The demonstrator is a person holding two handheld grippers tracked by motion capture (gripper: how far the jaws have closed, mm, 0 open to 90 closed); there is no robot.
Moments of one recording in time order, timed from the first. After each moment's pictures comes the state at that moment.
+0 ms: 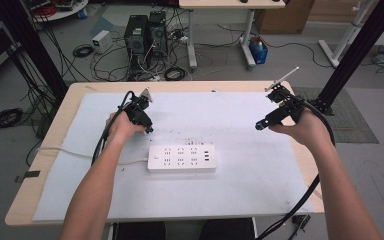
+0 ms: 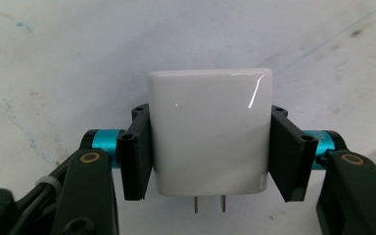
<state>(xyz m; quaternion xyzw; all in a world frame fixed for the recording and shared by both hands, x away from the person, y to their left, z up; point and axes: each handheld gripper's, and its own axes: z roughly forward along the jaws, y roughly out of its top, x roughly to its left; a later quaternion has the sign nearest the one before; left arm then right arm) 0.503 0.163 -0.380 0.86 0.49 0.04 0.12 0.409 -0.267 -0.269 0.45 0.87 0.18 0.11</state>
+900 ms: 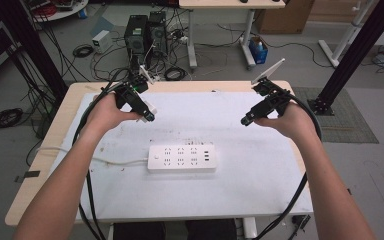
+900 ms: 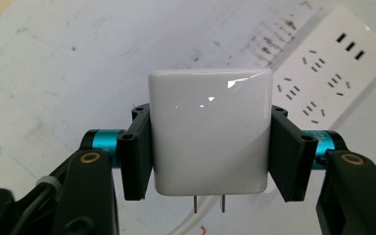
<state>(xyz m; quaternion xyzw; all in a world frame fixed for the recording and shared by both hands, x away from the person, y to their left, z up) 0.437 0.143 -0.264 0.91 0.35 0.07 0.20 0.417 -0.231 -0.252 0.48 0.86 0.20 0.05</state>
